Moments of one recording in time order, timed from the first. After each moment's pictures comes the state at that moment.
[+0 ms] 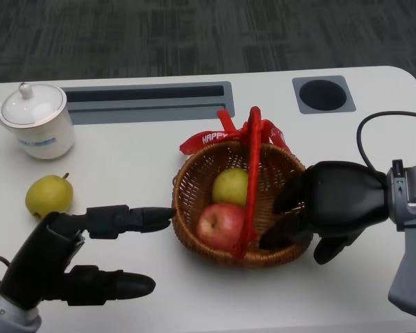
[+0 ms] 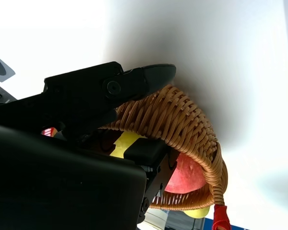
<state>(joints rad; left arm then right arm) -0.03 0.24 0.00 0.26 -0.20 -0.86 -0.53 -1.08 -0.36 1.08 1.25 -1.42 -1.05 -0.88</state>
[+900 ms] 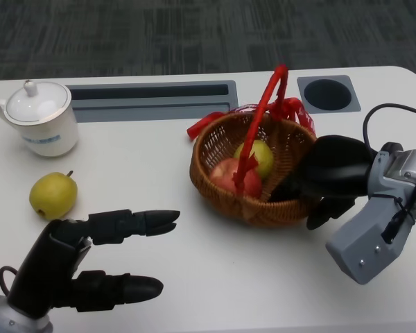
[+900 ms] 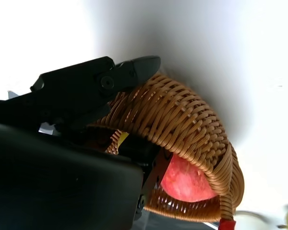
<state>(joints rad) 0.00 0.18 0.00 0.26 -0.18 -0.91 -0.49 -1.05 -0.31 0.81 1.35 -0.98 -0.88 -0.26</state>
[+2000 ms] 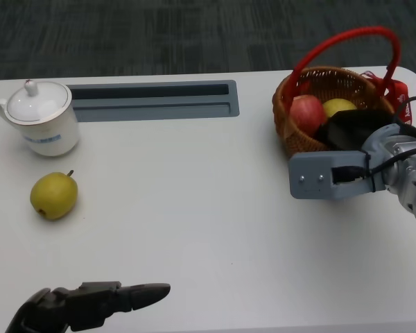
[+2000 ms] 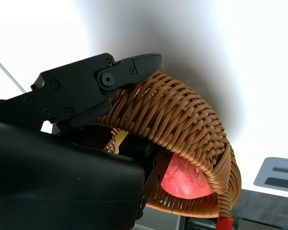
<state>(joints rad) 0.34 0.18 0.00 0.02 -0.18 -1.01 -0.43 -1.06 -0.20 0.53 1.41 -0.79 -0.18 -0.07</state>
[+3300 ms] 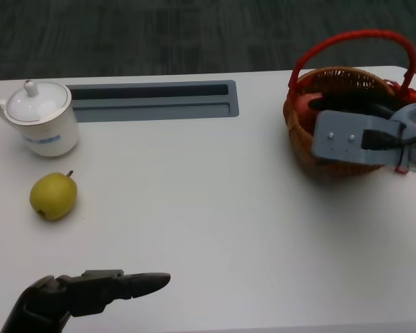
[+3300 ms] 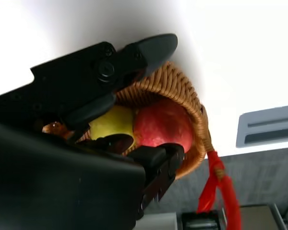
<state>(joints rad) 0.27 0.20 -0.04 0.08 -0.22 -1.00 -0.43 -1.08 -0.26 0.32 1.40 -0.62 -0.33 0.09</state>
